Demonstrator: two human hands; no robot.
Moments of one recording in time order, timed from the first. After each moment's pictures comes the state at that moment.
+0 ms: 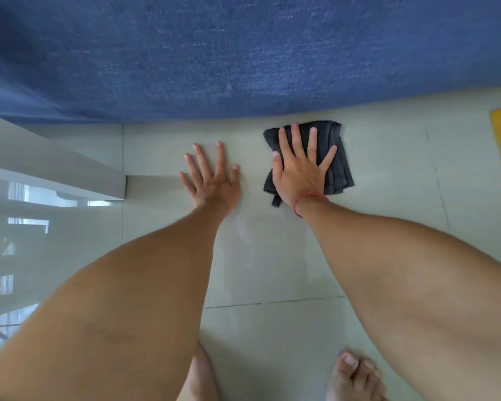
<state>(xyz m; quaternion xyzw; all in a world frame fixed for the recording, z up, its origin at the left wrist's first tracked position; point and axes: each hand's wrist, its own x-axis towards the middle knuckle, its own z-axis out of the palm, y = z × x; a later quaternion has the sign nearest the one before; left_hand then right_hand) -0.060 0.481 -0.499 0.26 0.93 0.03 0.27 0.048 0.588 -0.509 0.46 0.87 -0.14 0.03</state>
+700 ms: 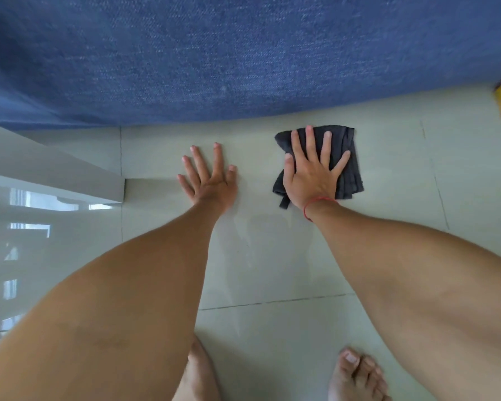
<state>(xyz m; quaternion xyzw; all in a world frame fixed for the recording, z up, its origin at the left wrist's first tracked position) -0.064 0.483 -0.490 0.25 0.92 0.03 0.31 0.070 0.597 -0.510 0.50 0.86 -0.14 0.03</state>
